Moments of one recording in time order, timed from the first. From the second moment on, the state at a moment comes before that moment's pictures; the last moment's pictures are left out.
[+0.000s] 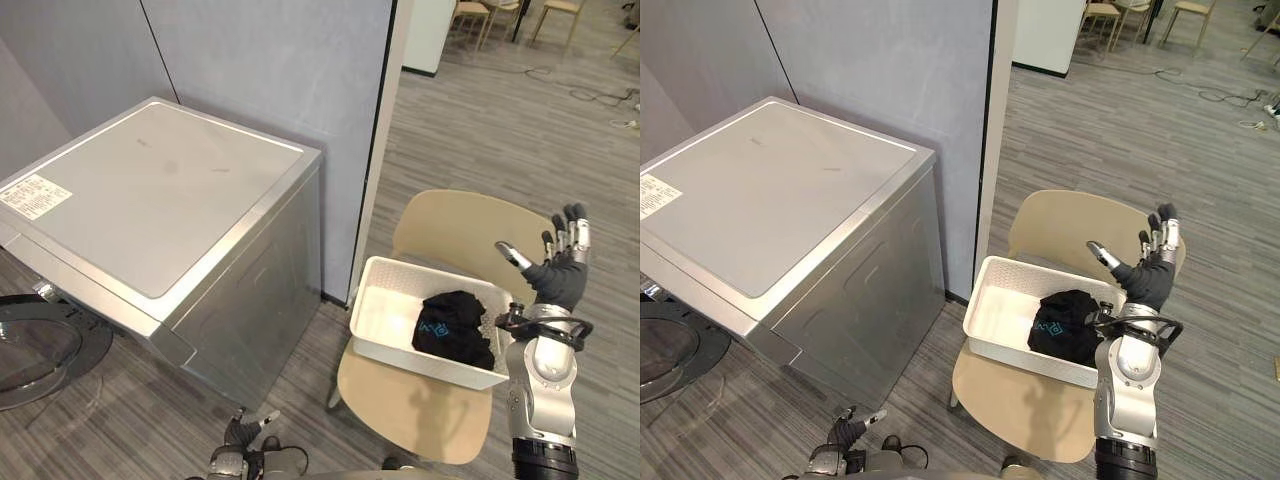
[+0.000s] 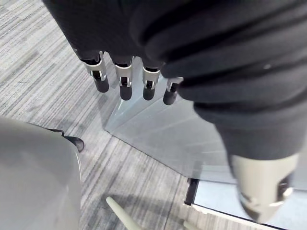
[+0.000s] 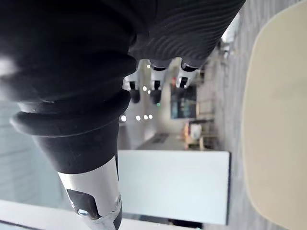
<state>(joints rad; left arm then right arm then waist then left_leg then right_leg) 0.08 0.06 0.03 0.97 0.13 -0.05 0.18 -0.02 -0.15 -0.26 -0.11 0.11 -0.21 -0.19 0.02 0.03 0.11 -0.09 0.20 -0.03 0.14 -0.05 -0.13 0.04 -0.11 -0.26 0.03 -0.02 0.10</state>
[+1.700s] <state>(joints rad) -0.20 -0.01 -0.04 0.85 0.03 -0.05 0.24 -0.82 -0.52 -0.08 0.89 -0.04 0.01 -0.17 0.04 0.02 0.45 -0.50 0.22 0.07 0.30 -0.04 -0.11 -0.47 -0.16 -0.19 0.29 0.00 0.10</state>
